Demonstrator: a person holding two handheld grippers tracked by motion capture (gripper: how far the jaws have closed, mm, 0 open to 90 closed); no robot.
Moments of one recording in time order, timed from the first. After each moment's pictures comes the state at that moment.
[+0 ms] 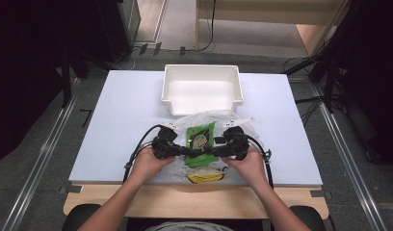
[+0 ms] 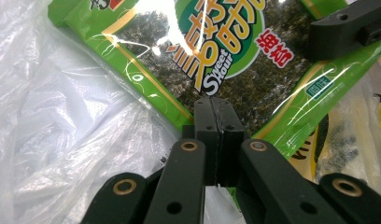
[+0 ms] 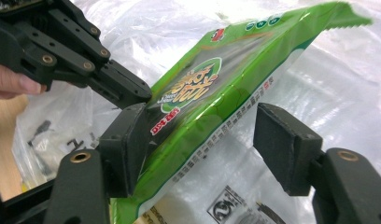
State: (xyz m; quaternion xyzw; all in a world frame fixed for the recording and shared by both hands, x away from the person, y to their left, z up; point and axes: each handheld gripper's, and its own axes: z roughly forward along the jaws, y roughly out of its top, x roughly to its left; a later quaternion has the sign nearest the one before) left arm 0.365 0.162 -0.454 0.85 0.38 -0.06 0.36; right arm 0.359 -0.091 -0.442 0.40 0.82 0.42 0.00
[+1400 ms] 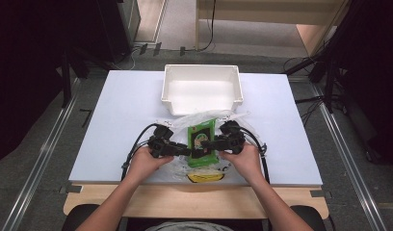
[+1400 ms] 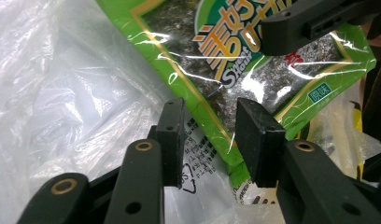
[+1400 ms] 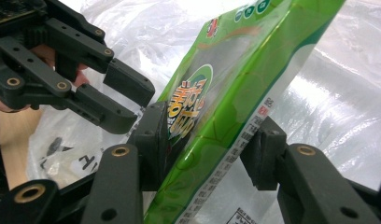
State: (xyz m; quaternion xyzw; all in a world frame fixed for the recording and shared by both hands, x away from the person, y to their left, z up) left arm 0.366 0.173 -0.448 0.83 0.39 -0.08 0.38; right arm 0.376 -0.083 -0.439 0.41 0.81 0.41 -0.04
